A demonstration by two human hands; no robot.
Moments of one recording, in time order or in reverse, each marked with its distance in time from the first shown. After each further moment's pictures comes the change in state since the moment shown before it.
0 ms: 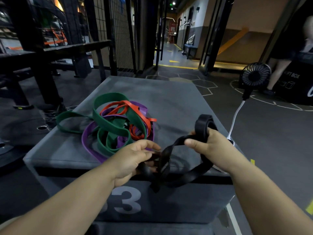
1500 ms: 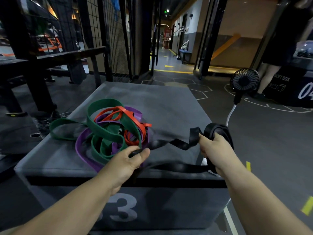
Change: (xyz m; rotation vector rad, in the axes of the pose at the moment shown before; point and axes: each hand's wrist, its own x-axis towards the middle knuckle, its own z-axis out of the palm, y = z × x) left_hand 0.004 -0.007 0.001 0.157 0.252 0.082; right_hand 0.007 0.021 -0.007 0.291 0.287 0.284
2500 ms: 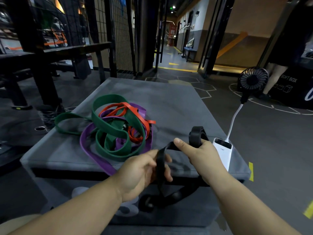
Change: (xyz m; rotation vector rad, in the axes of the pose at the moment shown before) left_hand -0.018 0.000 0.019 -0.406 -0.463 -0.014; right_hand -0.026 -0.001 0.041 -0.086 -0.036 -0.058
